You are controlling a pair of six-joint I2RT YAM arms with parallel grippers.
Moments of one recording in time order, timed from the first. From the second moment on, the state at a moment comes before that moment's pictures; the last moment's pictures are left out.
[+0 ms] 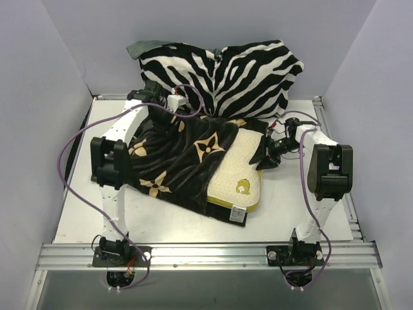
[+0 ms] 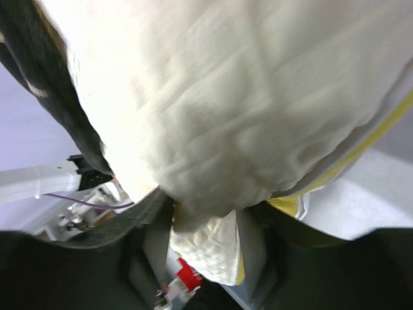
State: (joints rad) left arm -0.25 2.22 2.05 -1.07 0.40 0.33; right arm -0.02 1.94 1.30 -0.93 -0.80 0.14
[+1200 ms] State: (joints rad) left arm -0.82 2.20 2.37 -1.22 0.82 0.28; right arm 0.21 1.84 0.82 0.38 -0.90 1.31
